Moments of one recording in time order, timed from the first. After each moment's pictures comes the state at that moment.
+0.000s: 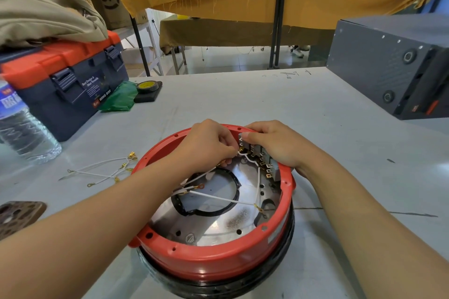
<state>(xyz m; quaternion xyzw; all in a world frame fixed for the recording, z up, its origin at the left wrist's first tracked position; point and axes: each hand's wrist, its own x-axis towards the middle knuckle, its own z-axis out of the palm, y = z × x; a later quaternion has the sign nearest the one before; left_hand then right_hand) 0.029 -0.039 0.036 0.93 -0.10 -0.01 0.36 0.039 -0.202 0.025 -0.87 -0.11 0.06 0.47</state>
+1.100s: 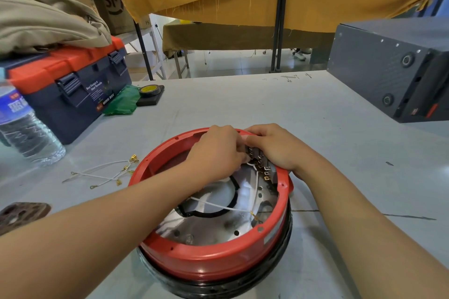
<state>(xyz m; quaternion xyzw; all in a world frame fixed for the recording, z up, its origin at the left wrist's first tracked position) 0.018 -0.063 0.045 0.97 -0.13 0.02 0.21 0.038 -0.200 0.026 -0.87 -0.12 0.05 0.48</state>
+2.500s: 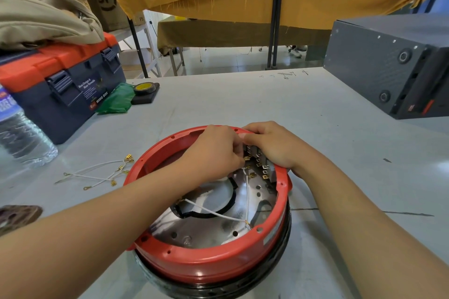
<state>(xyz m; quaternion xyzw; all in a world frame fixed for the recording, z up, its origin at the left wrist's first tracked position) 0.016 -0.061 0.047 0.96 -0.18 0.02 0.19 0.040 -0.201 0.025 -0.87 -0.13 0.06 0.48</state>
